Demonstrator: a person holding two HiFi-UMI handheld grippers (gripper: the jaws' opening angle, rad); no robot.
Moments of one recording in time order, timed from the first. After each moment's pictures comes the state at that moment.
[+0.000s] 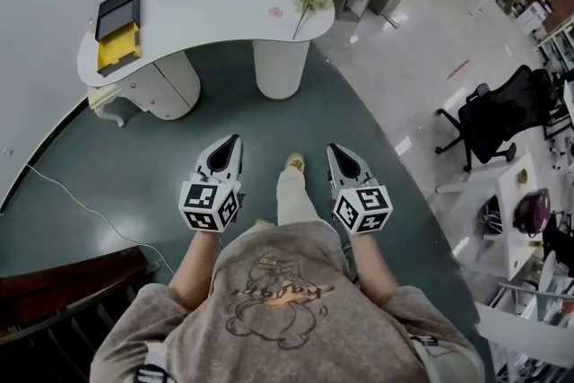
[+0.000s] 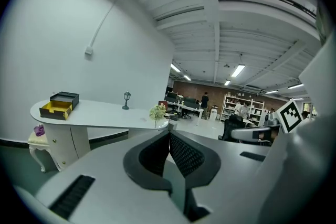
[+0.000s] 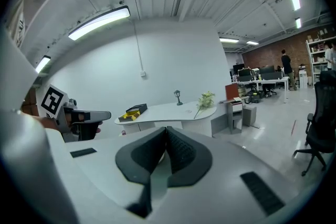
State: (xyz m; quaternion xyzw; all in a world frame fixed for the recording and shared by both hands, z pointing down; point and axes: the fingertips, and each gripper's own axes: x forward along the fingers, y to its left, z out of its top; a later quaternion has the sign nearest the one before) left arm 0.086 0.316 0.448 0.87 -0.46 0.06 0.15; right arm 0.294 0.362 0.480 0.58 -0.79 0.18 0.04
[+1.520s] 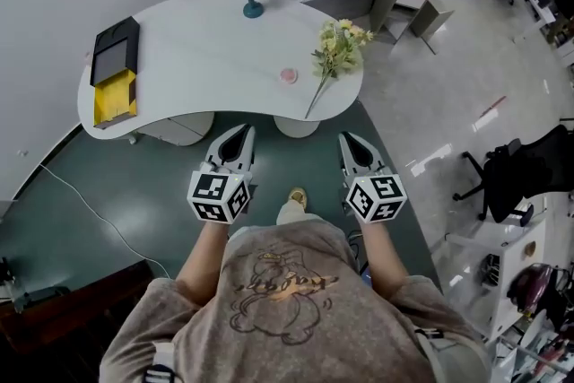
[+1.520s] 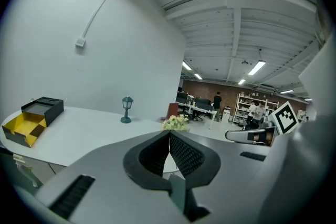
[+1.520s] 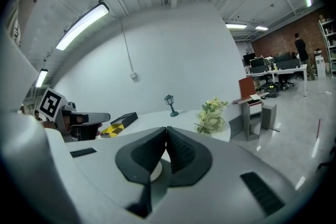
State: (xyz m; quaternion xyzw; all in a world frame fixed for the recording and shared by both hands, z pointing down) left arm 0.157 -0.013 0.440 0.85 -0.51 0.07 0.15; right arm 0.362 0.002 0.483 0.52 -0.83 0.21 0.03
